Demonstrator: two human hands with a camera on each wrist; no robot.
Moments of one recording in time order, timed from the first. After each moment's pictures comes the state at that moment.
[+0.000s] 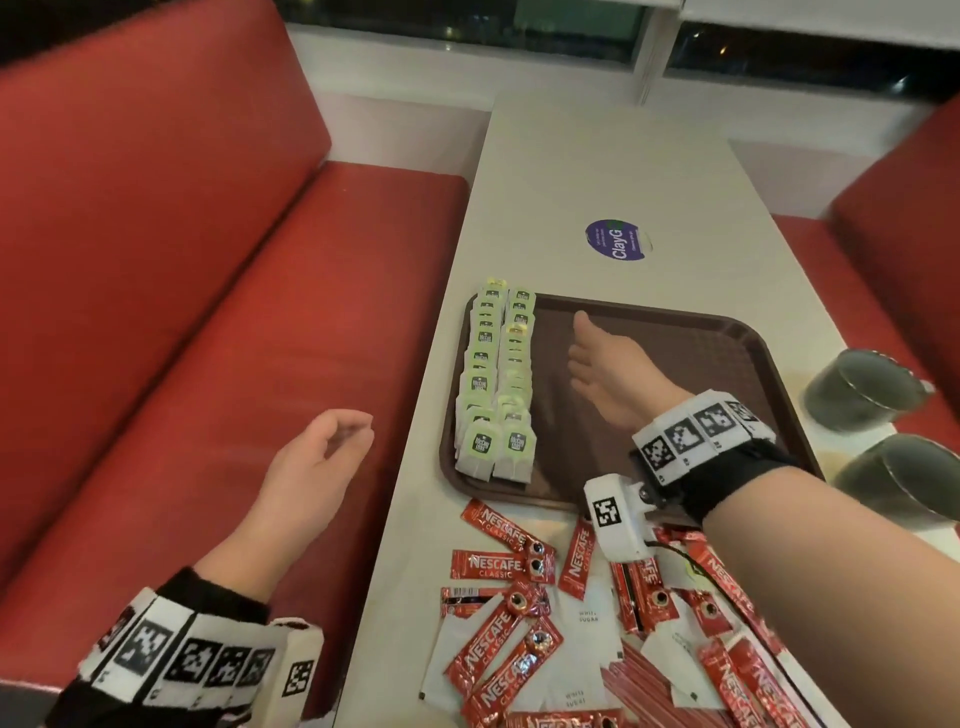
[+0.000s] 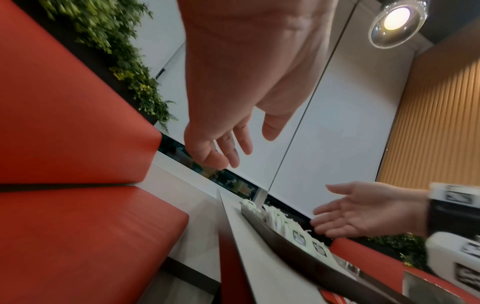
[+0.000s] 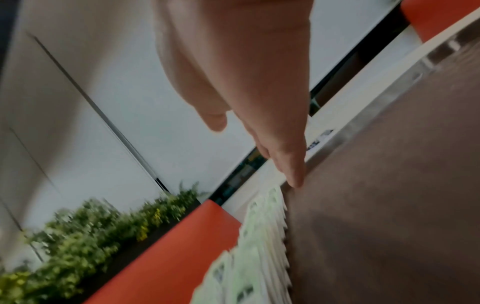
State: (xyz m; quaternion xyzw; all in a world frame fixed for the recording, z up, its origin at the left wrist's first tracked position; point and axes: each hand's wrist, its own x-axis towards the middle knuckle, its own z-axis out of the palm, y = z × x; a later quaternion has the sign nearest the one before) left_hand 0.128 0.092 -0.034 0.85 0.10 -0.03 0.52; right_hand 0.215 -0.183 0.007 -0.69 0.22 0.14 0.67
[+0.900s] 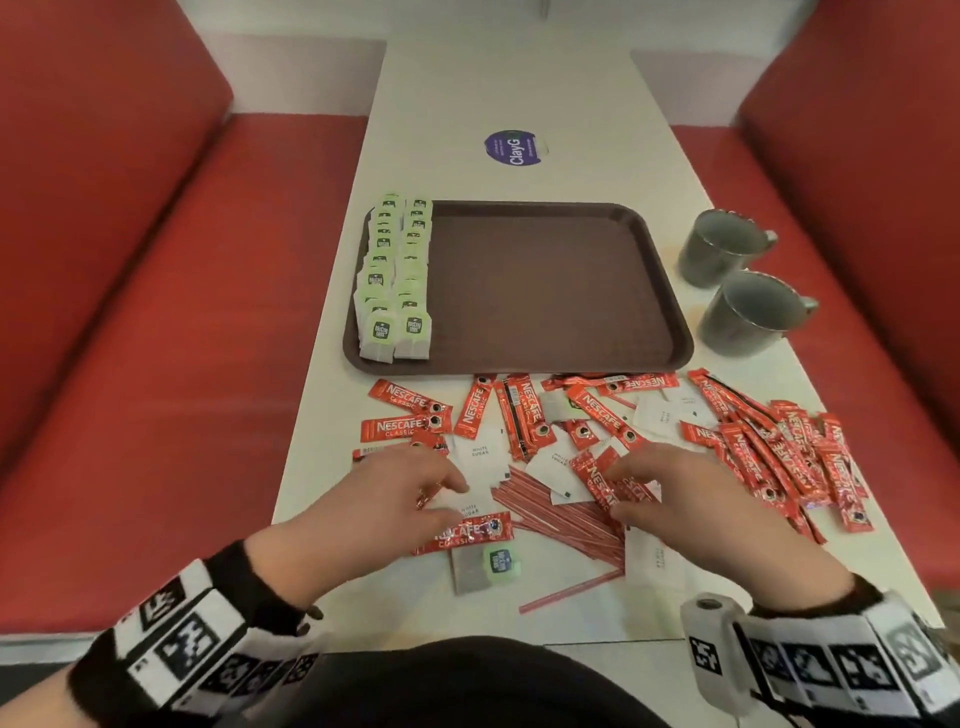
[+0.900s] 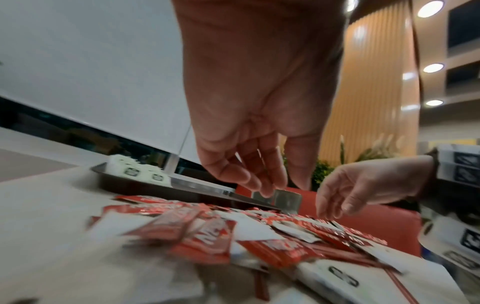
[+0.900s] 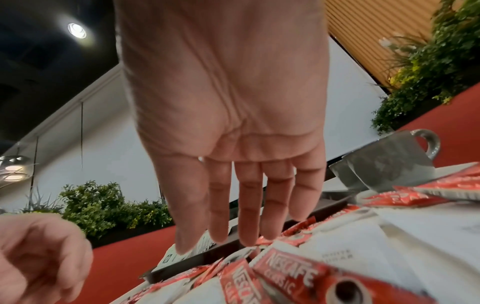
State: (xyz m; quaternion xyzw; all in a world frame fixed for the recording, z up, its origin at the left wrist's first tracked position) left_hand -0.001 -0.025 -0.015 0.90 -0.24 -0.24 0.26; right_hand -0.063 -0.291 -0.001 -0.95 0.08 0.21 0.23
